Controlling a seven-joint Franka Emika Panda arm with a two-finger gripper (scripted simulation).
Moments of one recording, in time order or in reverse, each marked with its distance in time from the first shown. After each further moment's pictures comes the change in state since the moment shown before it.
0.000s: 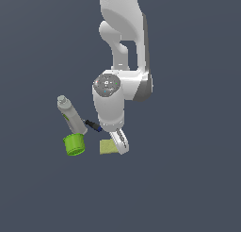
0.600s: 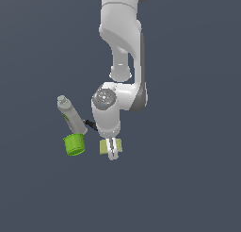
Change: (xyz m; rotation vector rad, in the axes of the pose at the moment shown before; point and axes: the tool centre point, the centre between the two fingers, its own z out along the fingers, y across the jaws) arm 0.015 0.009 0.051 -0.005 0.016 0.270
